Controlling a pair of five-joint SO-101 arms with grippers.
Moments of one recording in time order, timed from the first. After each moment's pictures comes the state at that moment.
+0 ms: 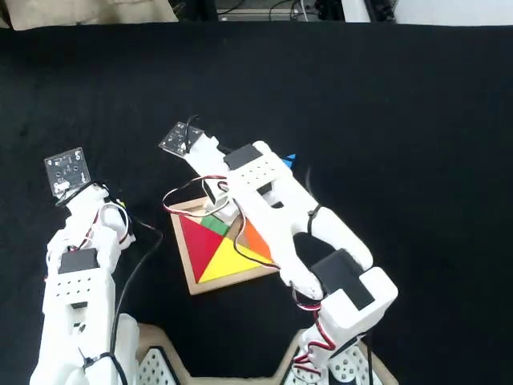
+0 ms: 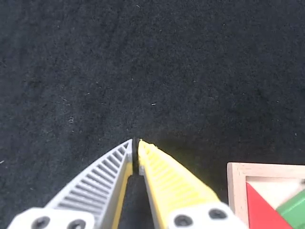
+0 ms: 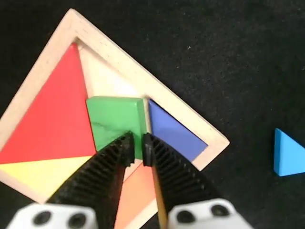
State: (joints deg) left arm -16.1 -52.0 77.7 30.4 9.5; right arm -31.6 10.0 16.7 62.2 24.6
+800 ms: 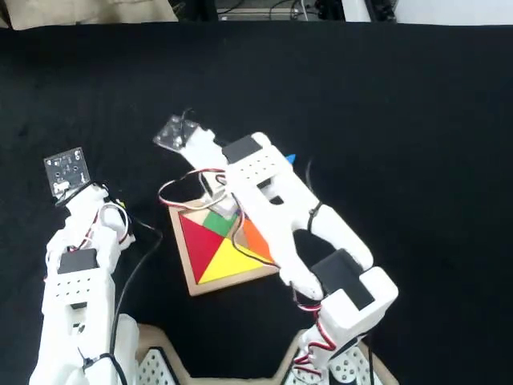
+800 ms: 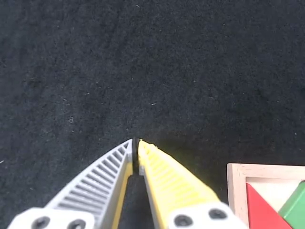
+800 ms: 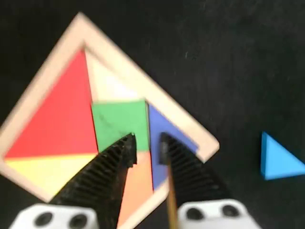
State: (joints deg) left arm -16.1 -52.0 77.7 30.4 9.5; right arm -32.5 10.8 10.9 65.1 27.0
